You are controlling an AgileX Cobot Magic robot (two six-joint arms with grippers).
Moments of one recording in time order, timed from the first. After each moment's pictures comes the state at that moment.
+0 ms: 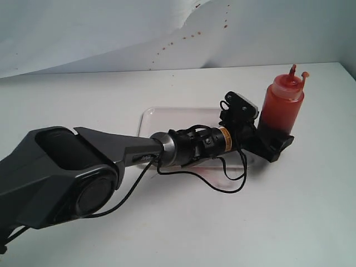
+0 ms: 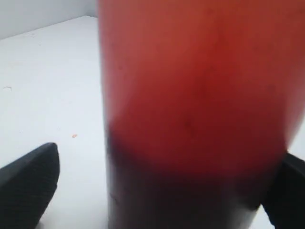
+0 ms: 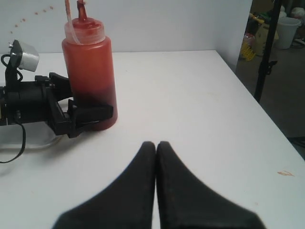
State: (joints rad) left arm -0.73 2.72 -1.91 0.64 -0.56 -0.59; right arm -0.03 0.00 0.00 -0.05 0.34 0.02
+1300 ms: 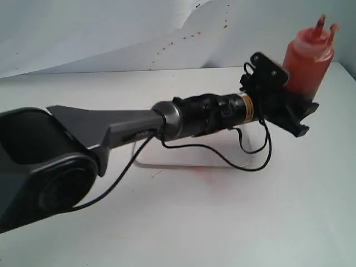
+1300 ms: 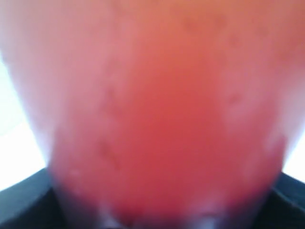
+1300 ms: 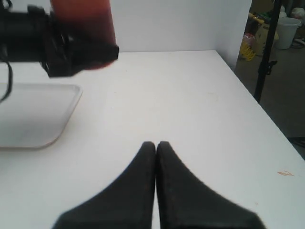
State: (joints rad) left arm -0.77 2.51 -1.93 0.87 -0.43 -0.71; right arm -0.03 0.00 0.00 -0.05 0.34 0.02
